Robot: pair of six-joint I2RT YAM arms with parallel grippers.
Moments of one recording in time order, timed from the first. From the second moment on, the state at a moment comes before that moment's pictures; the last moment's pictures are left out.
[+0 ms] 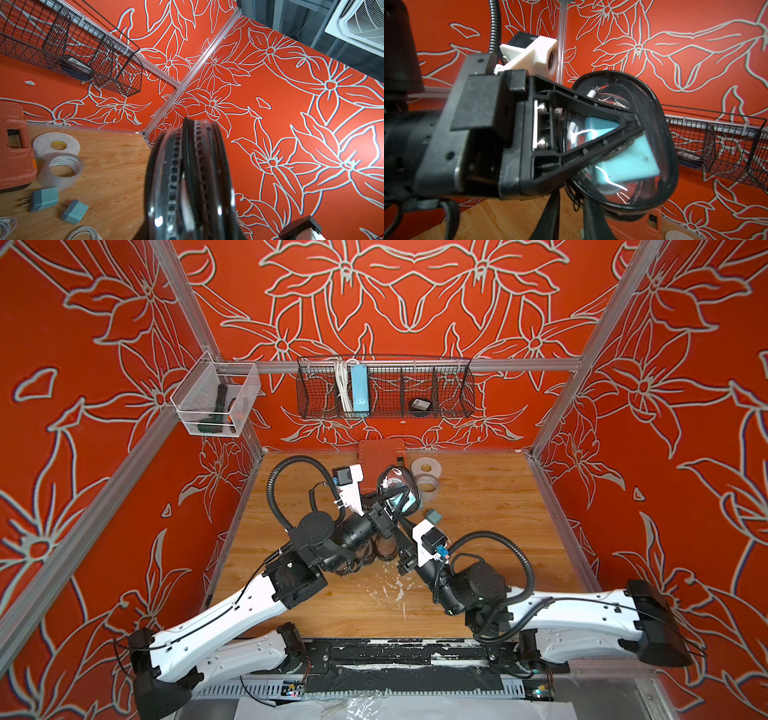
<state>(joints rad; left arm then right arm) -0.90 0.94 0.97 0.17 -0.12 -0.69 1.40 1.22 0.81 0.81 0.64 -0.32</state>
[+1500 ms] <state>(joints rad) -0.90 0.88 0.96 0.05 -0.09 -0.64 1.25 1.02 0.74 0.54 0.53 -0.27</state>
